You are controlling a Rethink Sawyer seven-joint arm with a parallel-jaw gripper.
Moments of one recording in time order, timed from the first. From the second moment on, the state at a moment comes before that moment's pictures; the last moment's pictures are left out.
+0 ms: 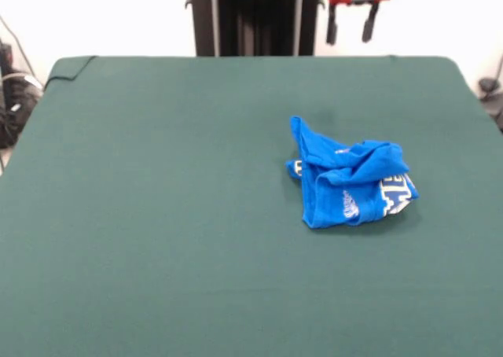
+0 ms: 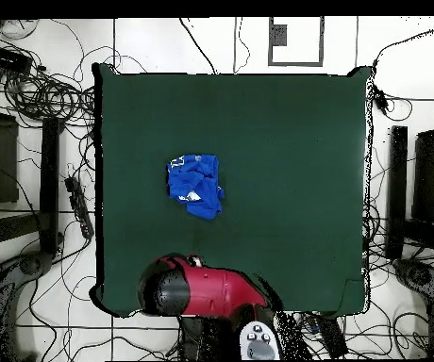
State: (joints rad) arm -0.03 -0.77 0.00 2.13 0.01 0.28 1.57
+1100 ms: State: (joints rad) arm 0.13 -0.51 -0.14 1.95 0.03 0.22 1.57
